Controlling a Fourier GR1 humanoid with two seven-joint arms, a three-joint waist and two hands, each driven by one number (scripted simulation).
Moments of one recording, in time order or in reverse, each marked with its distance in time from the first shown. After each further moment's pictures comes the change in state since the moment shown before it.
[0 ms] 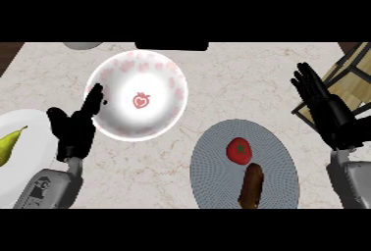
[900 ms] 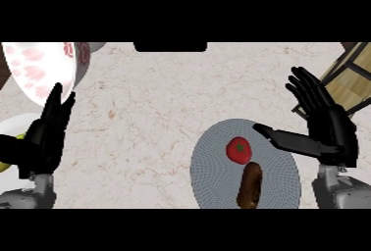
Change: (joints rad) left arm 0.135 0.044 0.093 -0.227 -0.041 0.033 -0.047; right arm 0.077 0.147 0.049 -0.274 0.151 -0.314 0.194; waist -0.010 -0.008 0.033
